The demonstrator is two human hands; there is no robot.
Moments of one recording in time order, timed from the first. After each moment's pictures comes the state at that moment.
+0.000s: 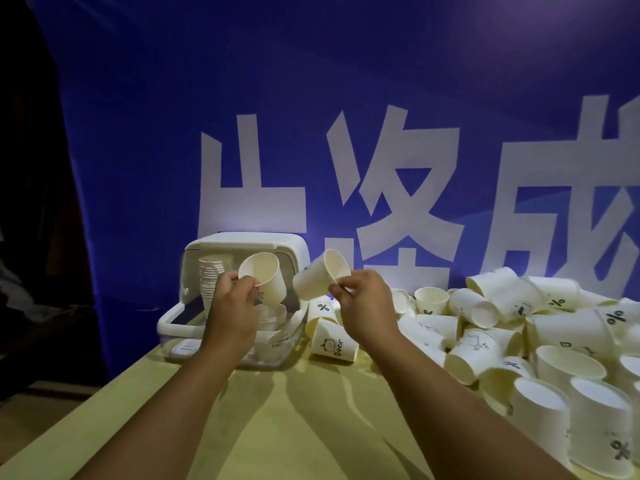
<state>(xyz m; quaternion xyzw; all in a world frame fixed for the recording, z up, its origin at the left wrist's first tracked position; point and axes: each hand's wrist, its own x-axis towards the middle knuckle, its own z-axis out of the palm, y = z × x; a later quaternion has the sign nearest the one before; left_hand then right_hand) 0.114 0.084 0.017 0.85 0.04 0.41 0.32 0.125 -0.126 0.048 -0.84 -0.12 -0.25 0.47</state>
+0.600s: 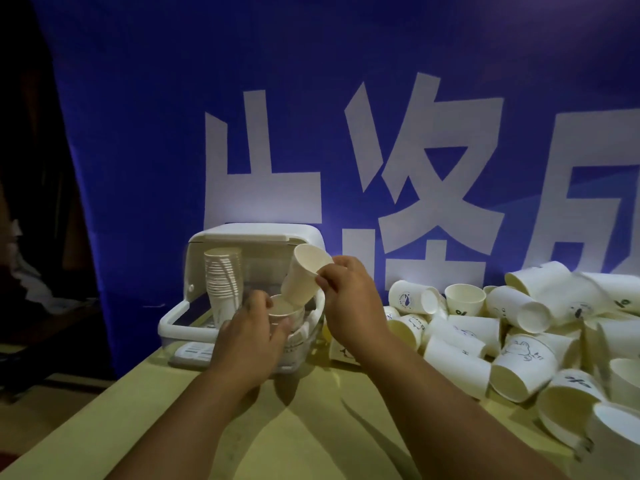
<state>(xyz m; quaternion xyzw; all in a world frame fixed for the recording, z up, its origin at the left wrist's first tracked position) 0.130 0.093 -0.015 0.92 0.05 0.27 0.27 0.167 -0.074 0.031 -0.85 -0.22 -0.27 0.40</state>
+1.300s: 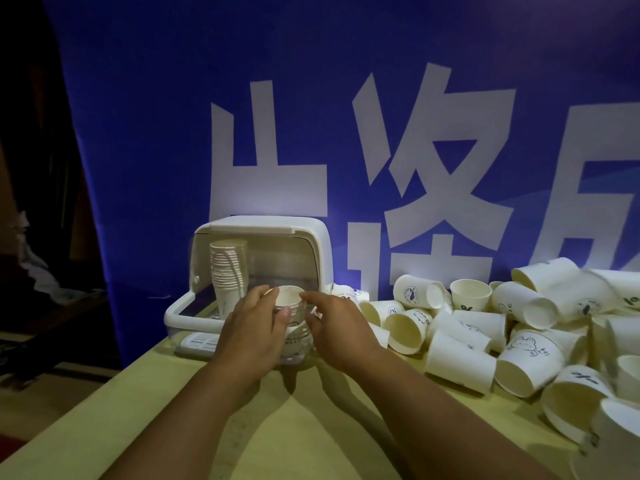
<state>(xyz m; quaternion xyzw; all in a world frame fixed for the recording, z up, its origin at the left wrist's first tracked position) 0.135 0.095 -0.024 0.92 0.06 0.29 0.25 0.168 -0.056 -0.007 -0.89 -0.24 -0.14 0.36</state>
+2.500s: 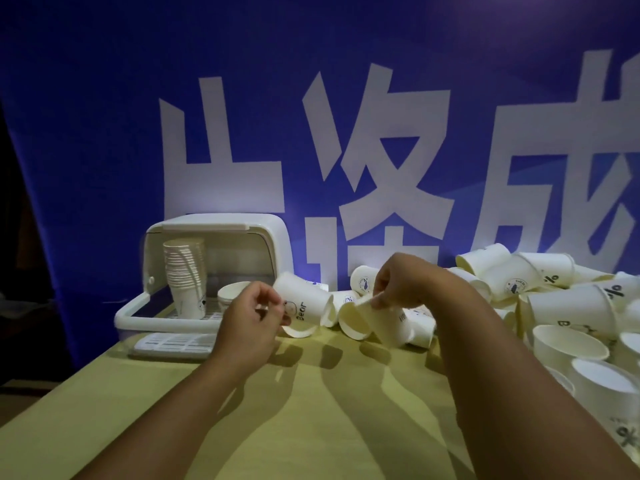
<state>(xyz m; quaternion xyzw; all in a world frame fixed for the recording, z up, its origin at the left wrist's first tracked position) 0.119 0.024 -0.012 0.79 -0.02 0.28 0.55 0.164 -0.213 0.076 -0.98 -0.09 -0.02 0.15</state>
